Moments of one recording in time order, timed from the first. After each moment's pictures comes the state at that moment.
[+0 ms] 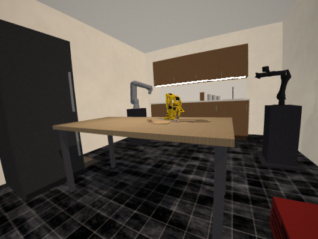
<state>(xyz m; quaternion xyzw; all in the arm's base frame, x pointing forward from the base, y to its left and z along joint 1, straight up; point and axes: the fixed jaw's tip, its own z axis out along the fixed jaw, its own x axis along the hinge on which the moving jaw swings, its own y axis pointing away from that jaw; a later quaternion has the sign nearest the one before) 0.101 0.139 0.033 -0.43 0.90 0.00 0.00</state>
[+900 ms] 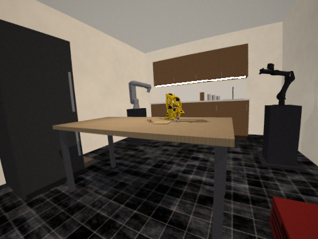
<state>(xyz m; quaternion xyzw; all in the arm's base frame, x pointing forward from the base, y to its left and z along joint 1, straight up) 0.101 0.139 0.025 -0.43 0.90 0.00 0.00</state>
